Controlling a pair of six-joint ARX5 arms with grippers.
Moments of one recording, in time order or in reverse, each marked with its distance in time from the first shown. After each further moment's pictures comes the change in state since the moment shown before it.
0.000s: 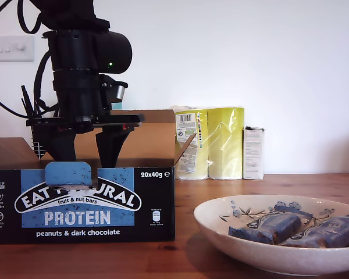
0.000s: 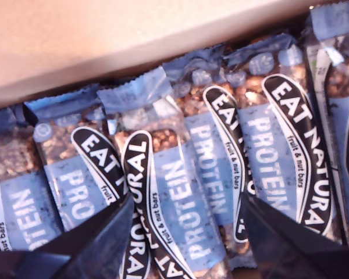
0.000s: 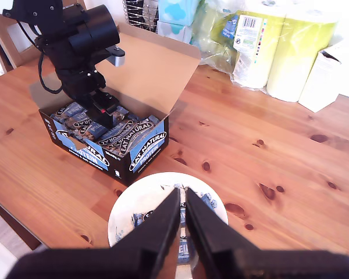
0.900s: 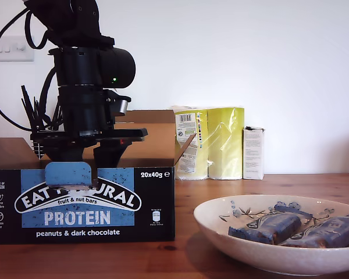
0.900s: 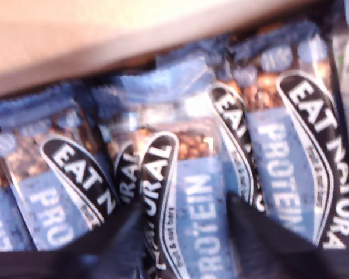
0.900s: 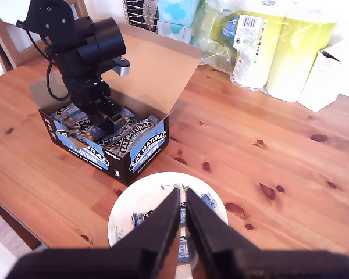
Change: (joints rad) left arm 0.000 0.055 0.002 0.024 0.020 0.002; right arm 0.000 0.000 0.000 -0.001 0.000 0.000
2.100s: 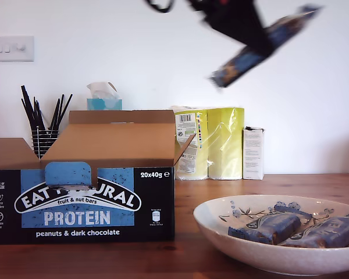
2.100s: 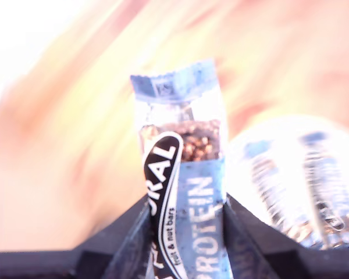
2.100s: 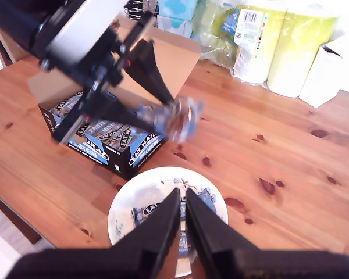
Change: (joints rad) left arm -0.446 -0.246 0.048 0.423 0.262 1.125; right arm 0.000 0.000 0.000 -0.021 0.000 -0.003
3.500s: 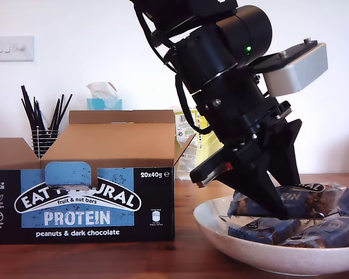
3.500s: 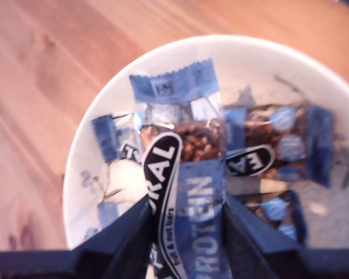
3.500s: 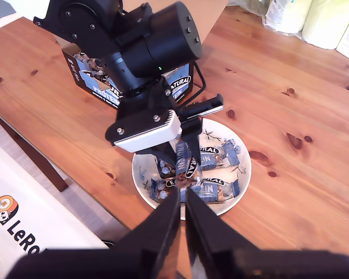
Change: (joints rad) left arm -0.012 0.346 -0.003 -0.066 0.072 0.599; right arm 0.000 -0.032 -0.001 -0.173 -0.077 -0.014
